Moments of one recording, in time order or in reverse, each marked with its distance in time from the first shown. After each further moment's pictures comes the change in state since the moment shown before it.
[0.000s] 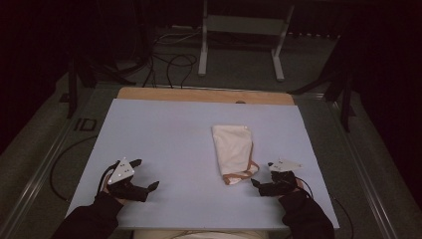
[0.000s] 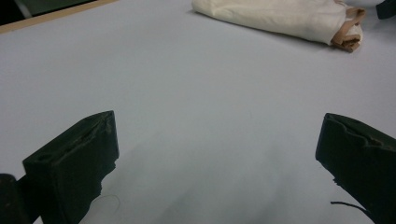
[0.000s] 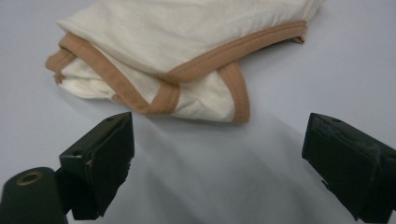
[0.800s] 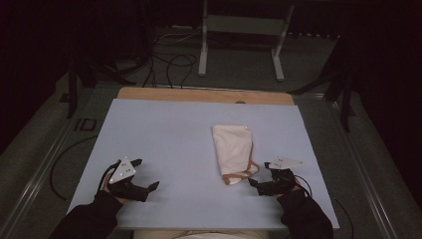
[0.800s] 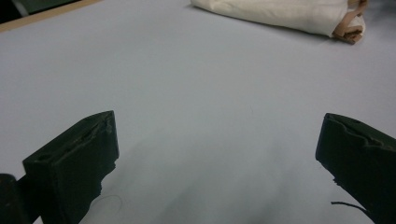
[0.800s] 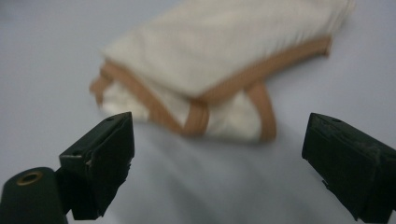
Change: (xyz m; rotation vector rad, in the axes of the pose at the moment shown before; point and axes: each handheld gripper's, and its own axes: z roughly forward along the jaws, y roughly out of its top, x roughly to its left) left arm 0.000 0.003 0.000 0.017 -0.003 0.022; right arm 0.005 0.006 -0.004 -0.020 0.088 0.048
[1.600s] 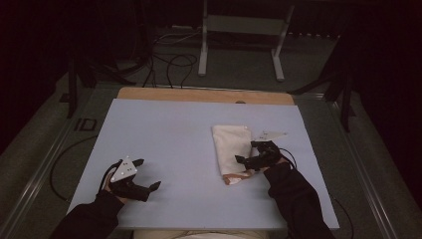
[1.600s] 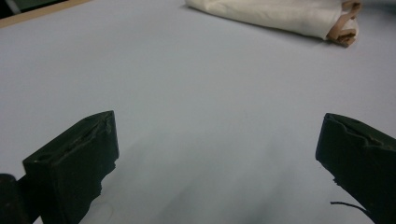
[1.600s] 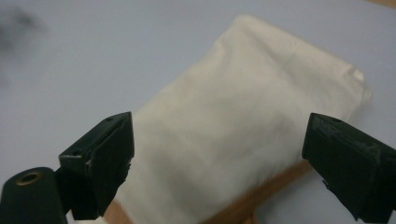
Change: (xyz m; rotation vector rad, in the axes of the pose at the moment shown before) left arm 0.000 0.002 0.004 0.015 -0.021 -0.013; right arm -0.021 0.071 0.042 -0.012 0.069 -0.003
